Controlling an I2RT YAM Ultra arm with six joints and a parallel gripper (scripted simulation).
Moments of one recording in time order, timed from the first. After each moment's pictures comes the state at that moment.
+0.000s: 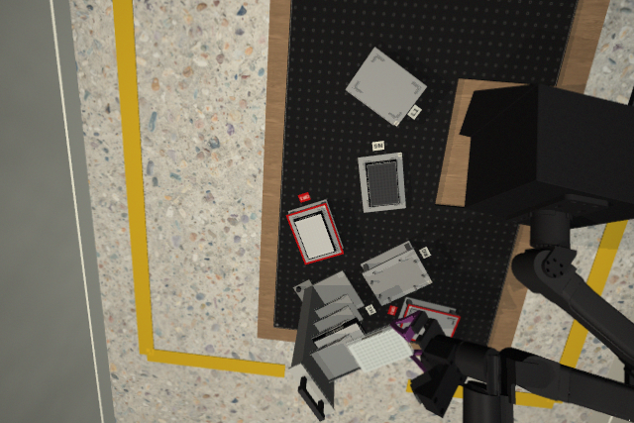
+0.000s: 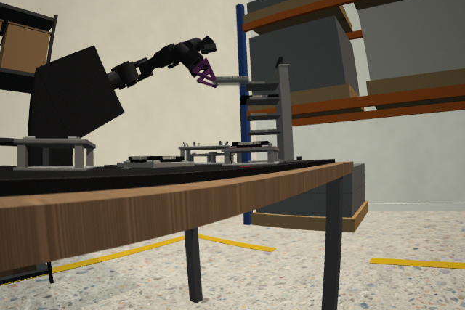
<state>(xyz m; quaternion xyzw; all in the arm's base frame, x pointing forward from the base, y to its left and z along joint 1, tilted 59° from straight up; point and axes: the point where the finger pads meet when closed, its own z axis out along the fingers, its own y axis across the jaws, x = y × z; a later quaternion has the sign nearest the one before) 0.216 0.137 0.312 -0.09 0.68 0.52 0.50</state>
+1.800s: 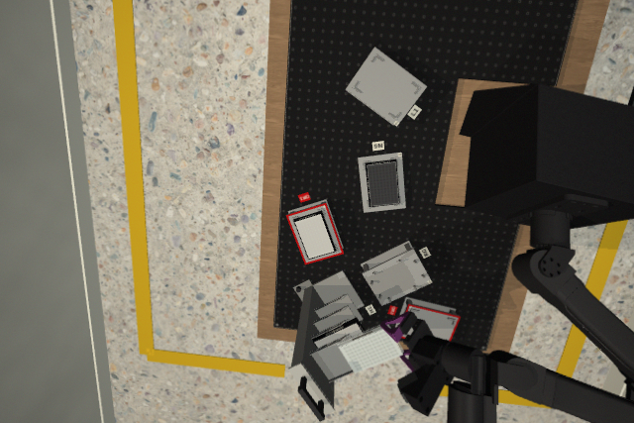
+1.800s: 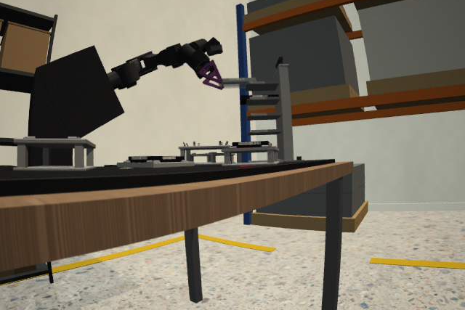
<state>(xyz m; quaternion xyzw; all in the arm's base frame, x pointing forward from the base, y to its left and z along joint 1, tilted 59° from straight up) 0.235 0.150 0.319 -0.09 0.69 0.52 0.50</state>
